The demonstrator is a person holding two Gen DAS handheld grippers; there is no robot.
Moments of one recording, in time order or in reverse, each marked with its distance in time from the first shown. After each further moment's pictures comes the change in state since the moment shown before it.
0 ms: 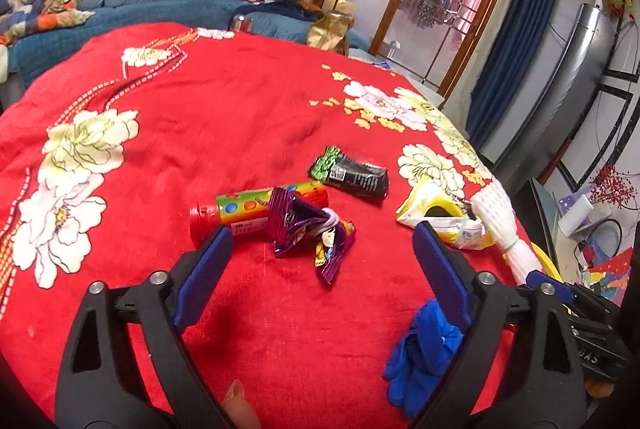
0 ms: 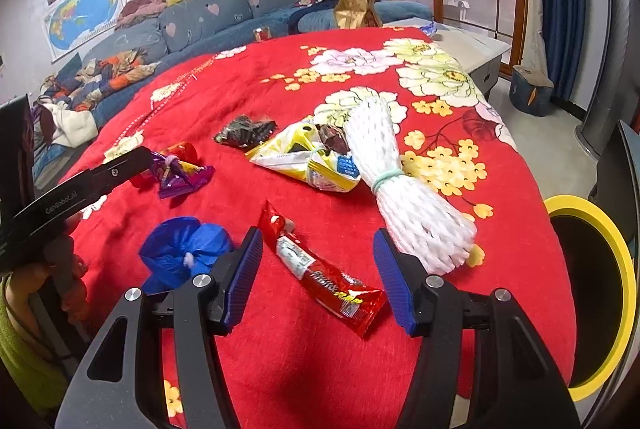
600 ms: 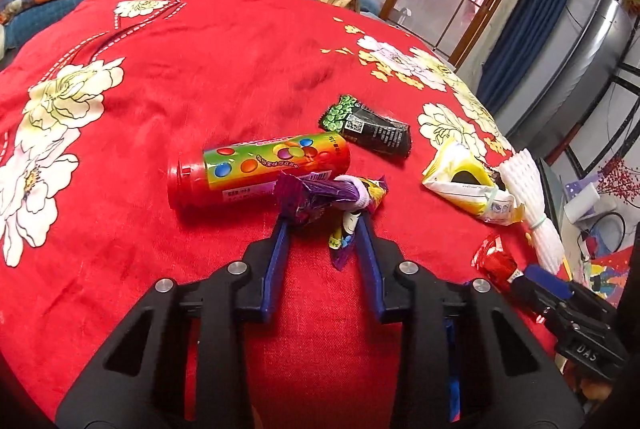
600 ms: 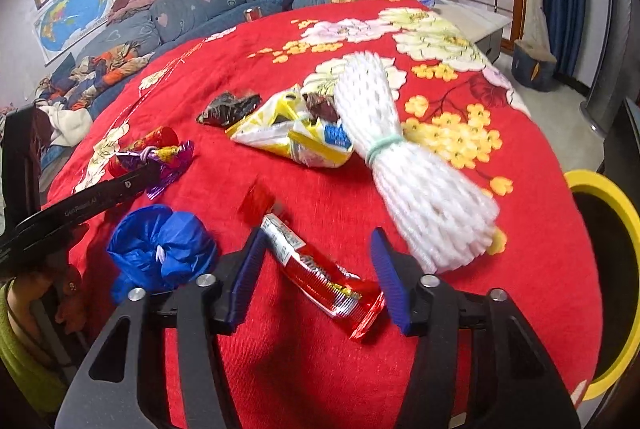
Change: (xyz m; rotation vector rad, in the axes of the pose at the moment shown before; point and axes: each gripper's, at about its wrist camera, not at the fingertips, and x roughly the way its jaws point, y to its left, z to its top) left arm 0.032 0.007 -0.012 -0.027 0.133 0.018; right arm 0.029 -0.014 -0.008 0.047 0.078 0.027
